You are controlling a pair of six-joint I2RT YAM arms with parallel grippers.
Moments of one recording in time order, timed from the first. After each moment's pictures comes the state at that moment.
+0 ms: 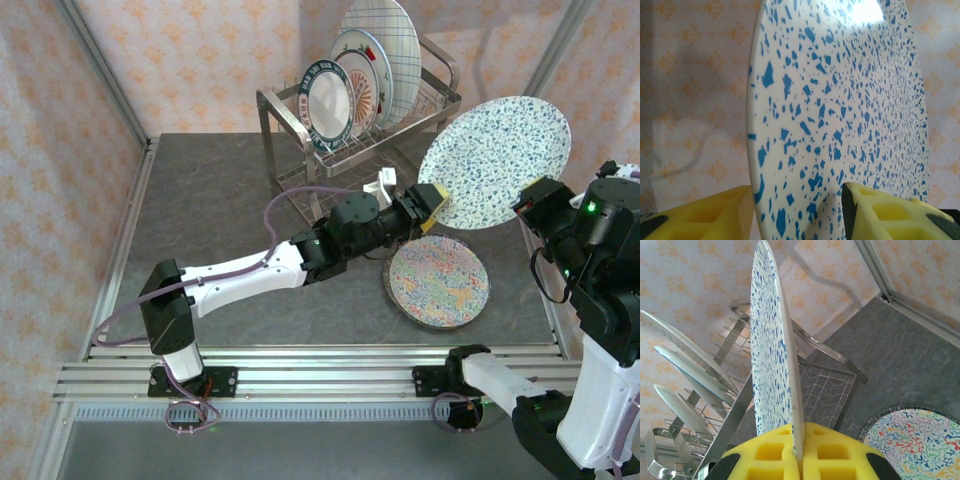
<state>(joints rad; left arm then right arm) -1.05 1.73 1.52 0.25 -0.02 -1.56 0.15 1.00 1.99 -1.37 0.22 0.80</state>
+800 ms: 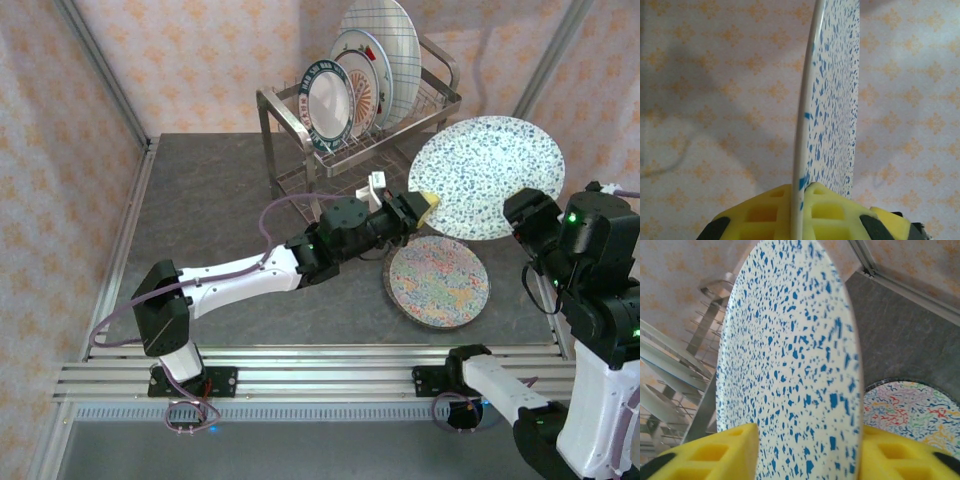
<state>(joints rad) -1.03 1.69 1.40 0.39 -0.01 -1.63 0.15 0.93 1.84 -1.41 0.22 0.86</state>
